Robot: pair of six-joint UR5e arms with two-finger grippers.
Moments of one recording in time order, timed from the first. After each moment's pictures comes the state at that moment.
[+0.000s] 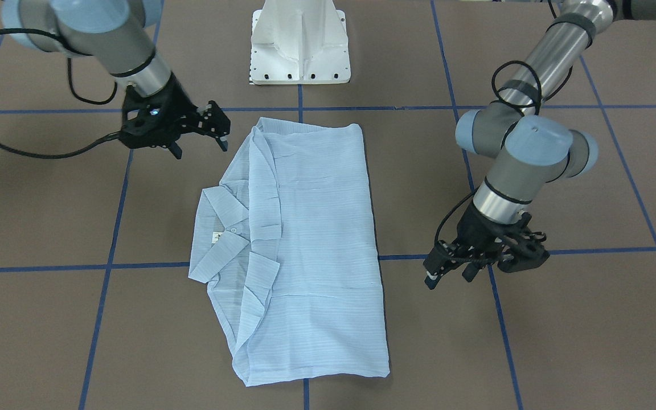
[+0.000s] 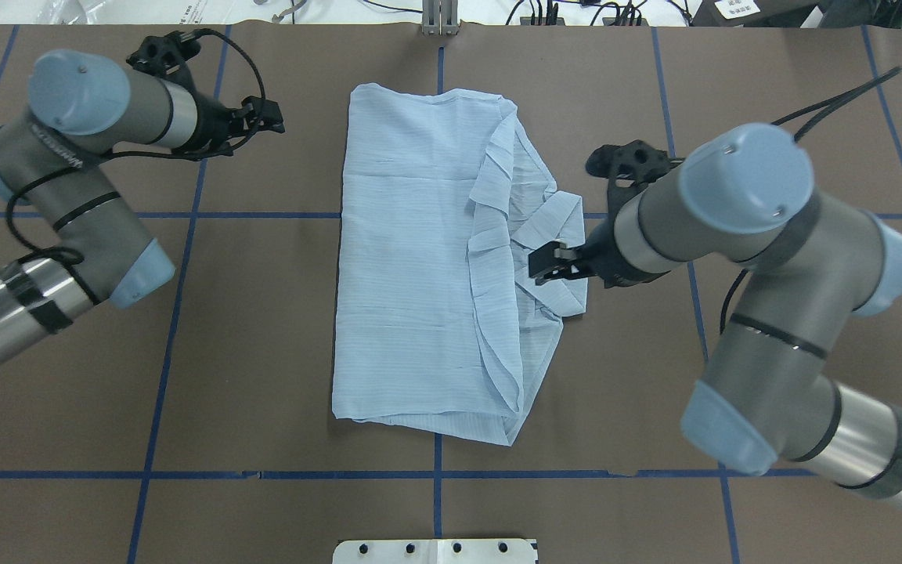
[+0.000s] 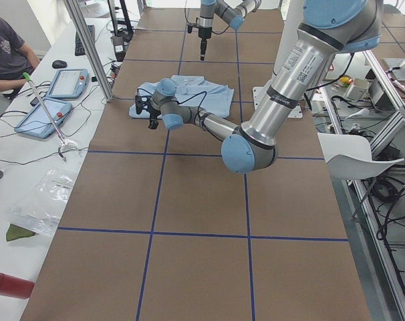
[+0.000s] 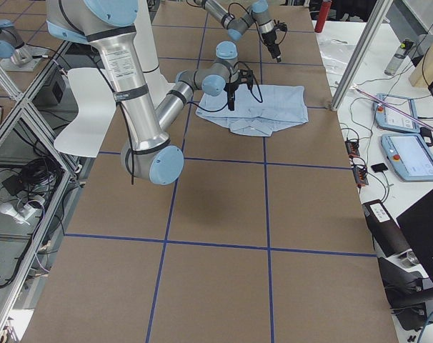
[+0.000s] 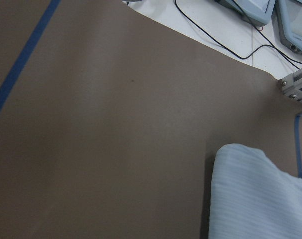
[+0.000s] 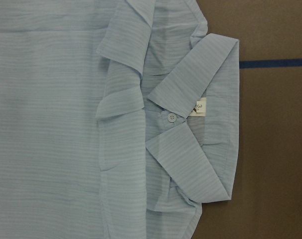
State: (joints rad) left arm -0.86 -2.05 -1.45 -2.31 -1.87 -1.39; right arm 0.58 -1.13 1.97 -1.49 1.90 1.18
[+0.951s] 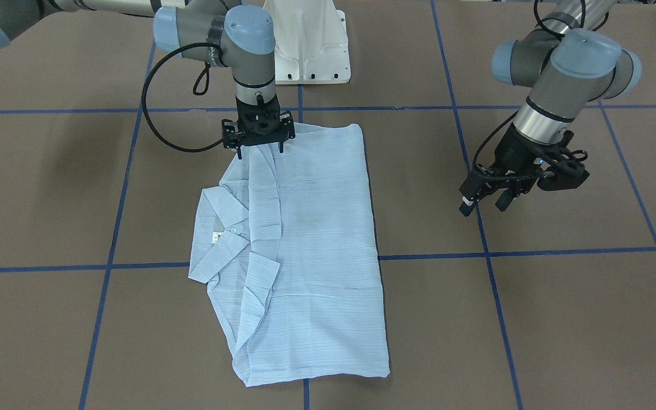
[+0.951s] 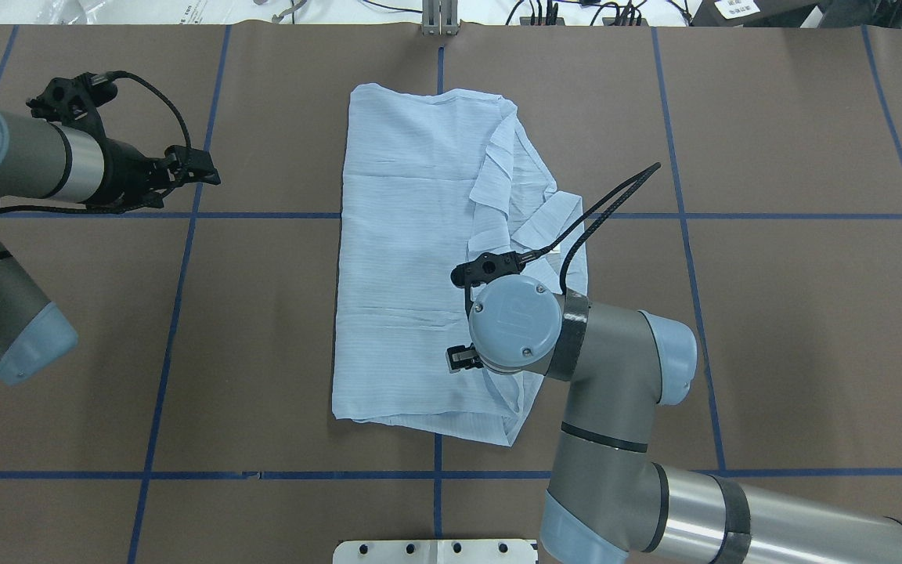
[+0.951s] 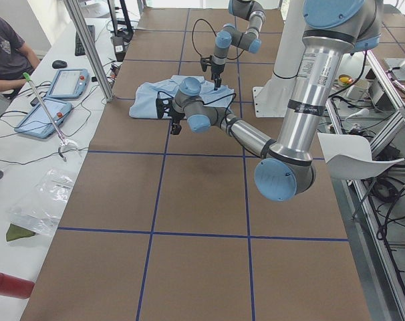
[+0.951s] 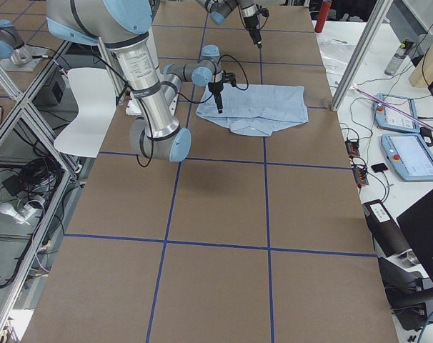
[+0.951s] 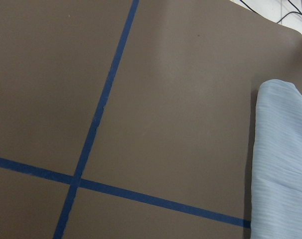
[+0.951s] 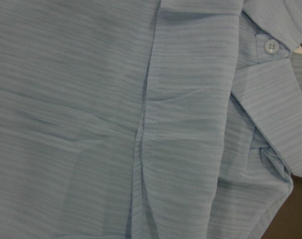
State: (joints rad) left arm -0.85 -1.83 -1.76 -2.17 -1.91 -1.38; right arm 0.35 -0.95 1.74 -1.65 1.66 1.07
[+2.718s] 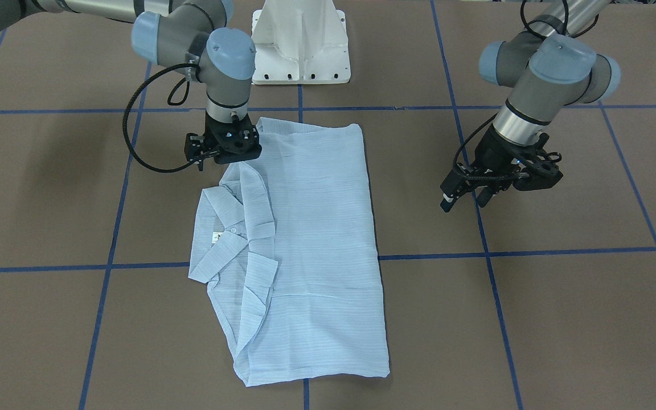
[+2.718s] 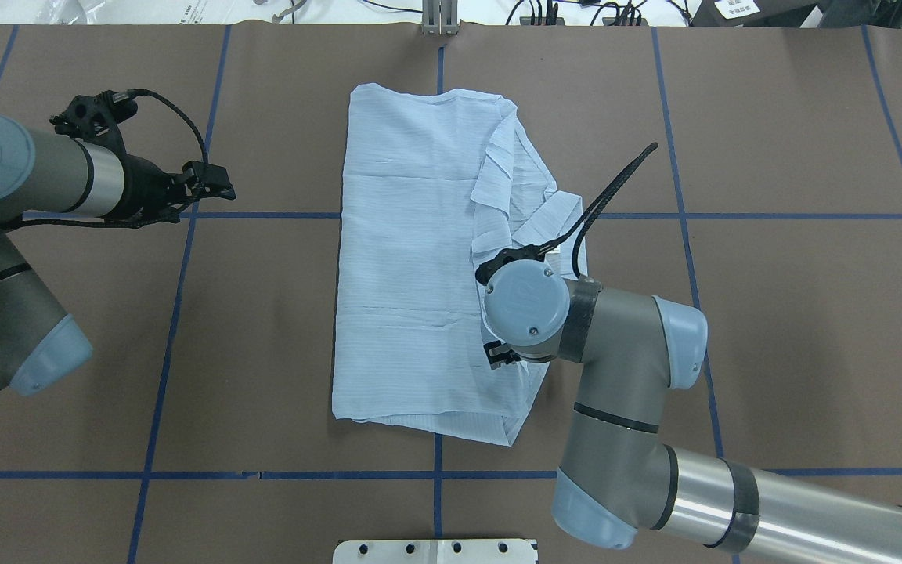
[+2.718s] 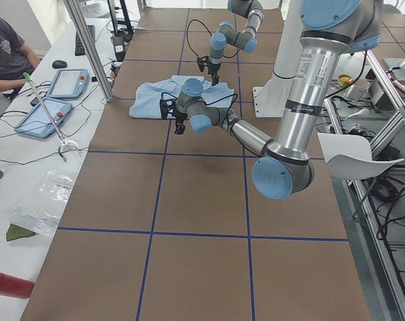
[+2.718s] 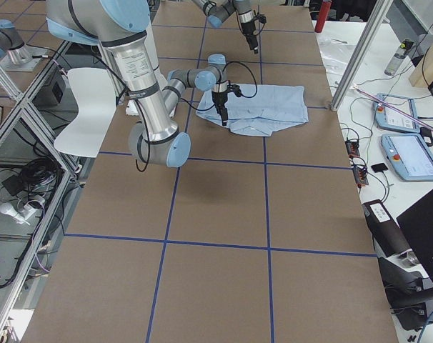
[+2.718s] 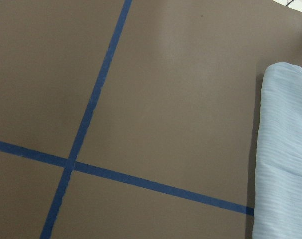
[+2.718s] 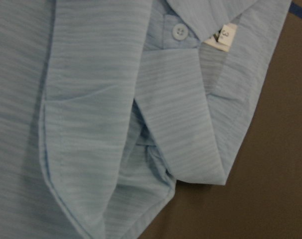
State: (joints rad) left arm -0.78 -1.85 -1.74 -2.18 -1.90 -1.43; right arm 0.43 -1.06 1.79 -1.80 1.67 0.87
